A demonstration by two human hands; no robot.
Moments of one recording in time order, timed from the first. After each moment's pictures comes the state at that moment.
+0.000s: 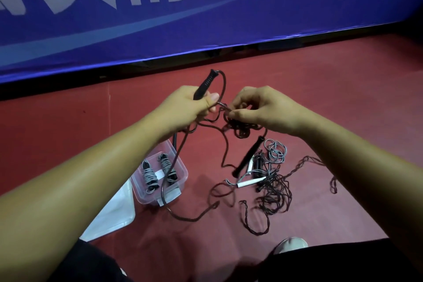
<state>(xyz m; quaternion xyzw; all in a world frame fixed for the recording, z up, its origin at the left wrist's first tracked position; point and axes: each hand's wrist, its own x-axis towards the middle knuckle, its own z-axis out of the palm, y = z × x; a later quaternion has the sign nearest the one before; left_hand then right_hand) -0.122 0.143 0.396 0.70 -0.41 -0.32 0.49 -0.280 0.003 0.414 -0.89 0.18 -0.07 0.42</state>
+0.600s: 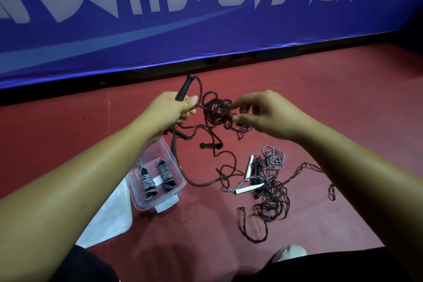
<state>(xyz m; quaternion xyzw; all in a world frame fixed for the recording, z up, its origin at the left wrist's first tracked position) -0.093 0.143 0.384 0.73 -0.33 -0.33 0.51 -0.285 -0.008 0.419 -0.94 0.18 -0.09 0.27</state>
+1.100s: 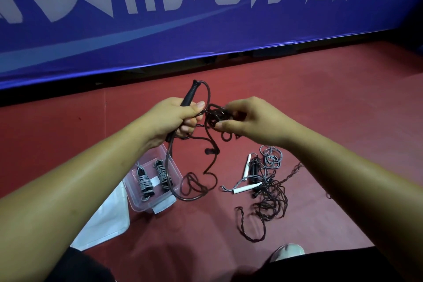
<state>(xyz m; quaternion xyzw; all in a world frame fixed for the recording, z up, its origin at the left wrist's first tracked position) -0.109 0.142 0.389 0.64 -0.32 -0.46 0.52 -0.281 0.012 0.416 -0.92 0.16 -0.07 0.34</state>
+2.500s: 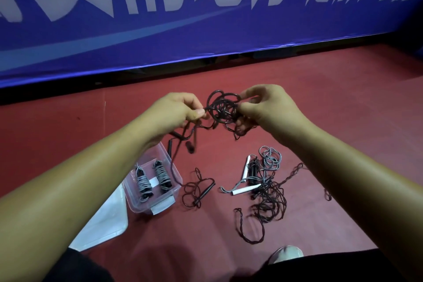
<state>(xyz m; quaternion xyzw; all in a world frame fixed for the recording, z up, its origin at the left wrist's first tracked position) -0.115 0.144 0.403 0.72 -0.38 -0.34 0.46 -0.280 0.010 0.423 -0.74 0.30 -0.19 0.57</state>
